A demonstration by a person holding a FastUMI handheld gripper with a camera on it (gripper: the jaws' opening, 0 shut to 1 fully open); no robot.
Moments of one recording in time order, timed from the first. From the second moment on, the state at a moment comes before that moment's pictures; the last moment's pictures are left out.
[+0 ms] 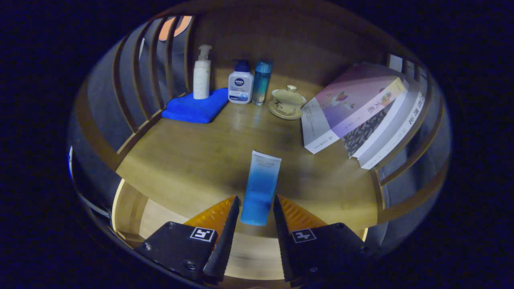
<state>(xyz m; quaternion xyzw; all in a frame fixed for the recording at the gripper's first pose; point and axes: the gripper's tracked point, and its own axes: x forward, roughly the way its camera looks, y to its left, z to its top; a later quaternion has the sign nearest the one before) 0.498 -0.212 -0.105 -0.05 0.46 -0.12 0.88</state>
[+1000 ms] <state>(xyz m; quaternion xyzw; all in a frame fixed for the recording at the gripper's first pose) 0.313 -0.109 -0.044 -0.03 0.24 -0.07 0.97</state>
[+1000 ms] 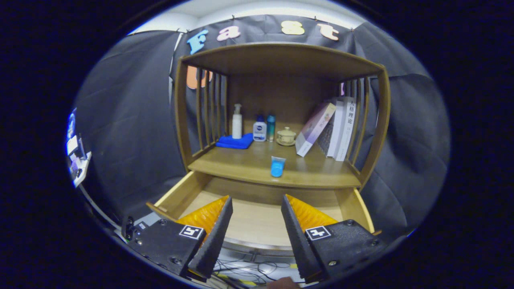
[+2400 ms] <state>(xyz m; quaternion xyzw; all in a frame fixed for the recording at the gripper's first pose) 0.262 -0.150 -0.231 0.04 0.17 -0.18 0.97</state>
